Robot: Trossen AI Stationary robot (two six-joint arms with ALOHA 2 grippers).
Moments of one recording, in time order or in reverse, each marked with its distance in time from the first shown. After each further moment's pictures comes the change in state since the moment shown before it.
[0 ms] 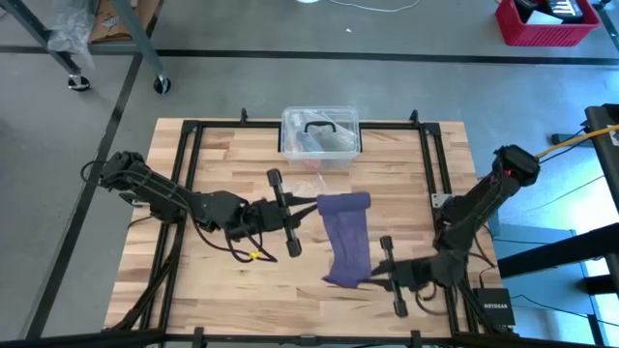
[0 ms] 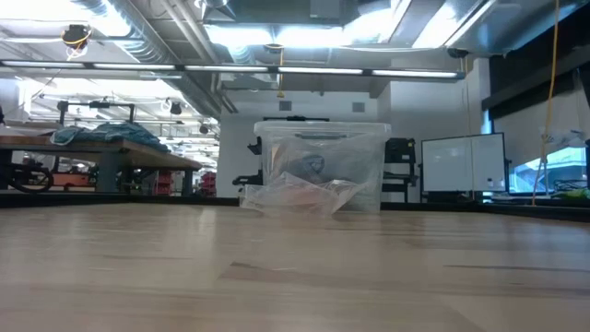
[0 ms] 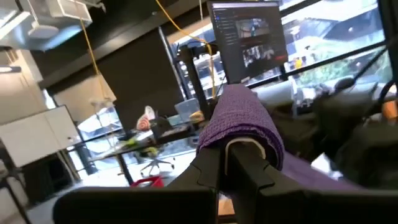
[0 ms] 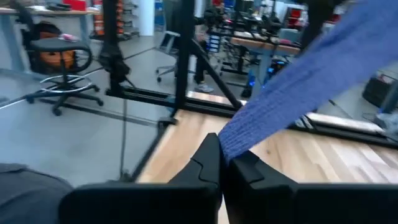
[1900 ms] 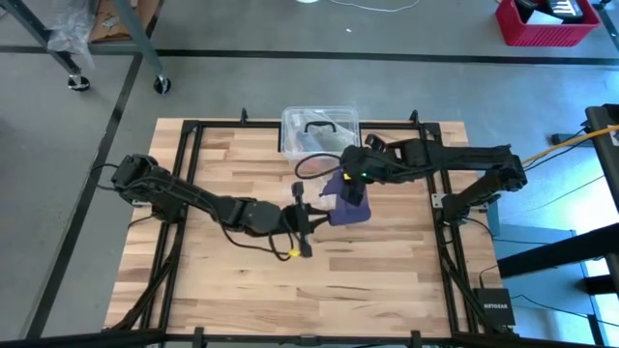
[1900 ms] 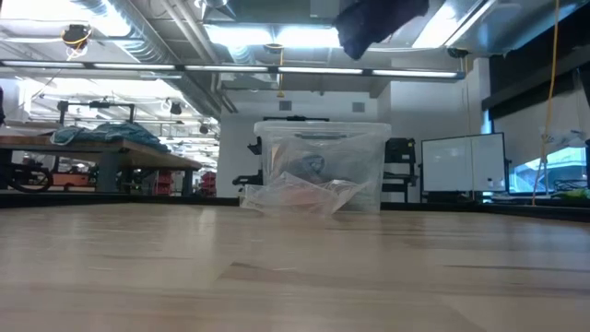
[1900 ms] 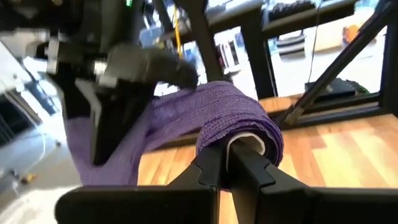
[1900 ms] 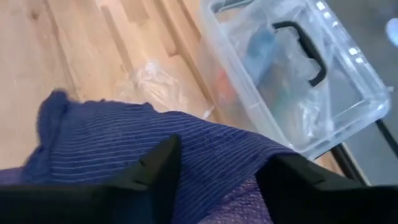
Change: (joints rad) left arm 0.081 0.110 -0.126 -0.189 0.140 -0.284; right arm -0.847 0.174 0.882 -1.615 -0.288 0.351
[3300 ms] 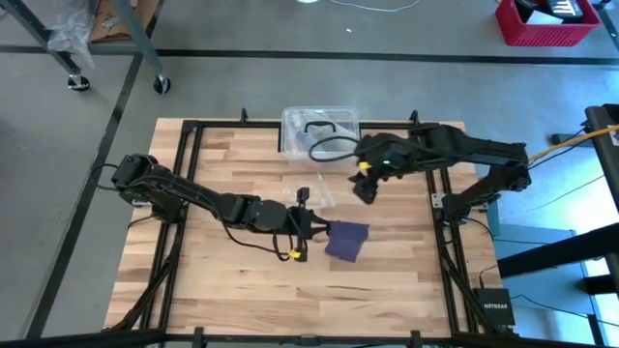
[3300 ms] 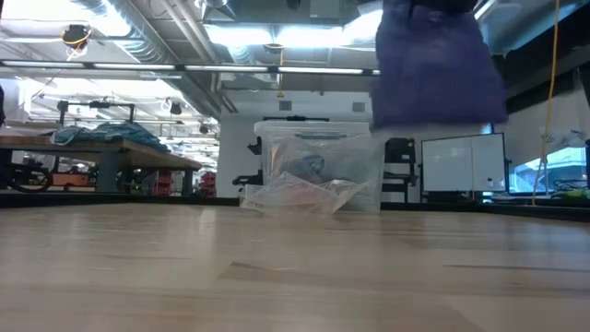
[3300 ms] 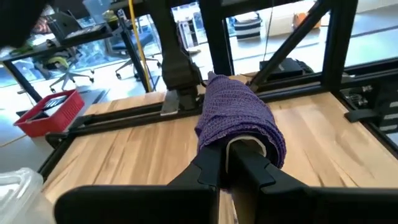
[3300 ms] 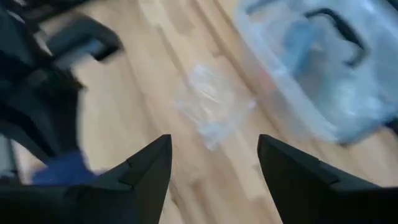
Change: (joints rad) left arm 0.033 -0.002 0.002 -0.115 0.198 -0.100; right arm 0.009 -0.041 0.183 -0.157 -0.185 0.153
